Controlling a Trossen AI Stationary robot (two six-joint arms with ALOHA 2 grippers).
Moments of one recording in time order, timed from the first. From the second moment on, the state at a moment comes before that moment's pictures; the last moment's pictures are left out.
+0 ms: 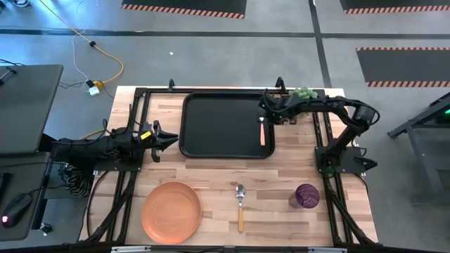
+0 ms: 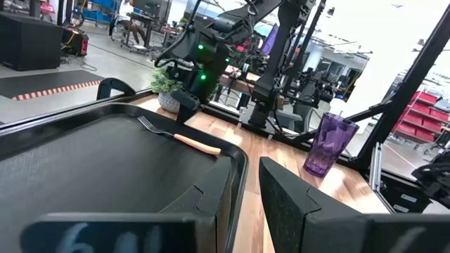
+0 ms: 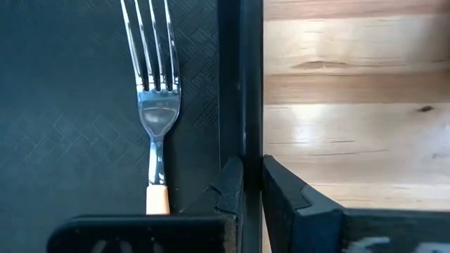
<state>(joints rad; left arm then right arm) 0.04 0.03 0.01 0.03 -0.15 -0.31 -0.56 1.66 0.93 -0.61 0.14 1.01</state>
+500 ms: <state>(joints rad) 0.04 0.03 0.01 0.03 -0.15 -0.32 -0.57 1.66 0.93 -0.61 0.12 0.98</state>
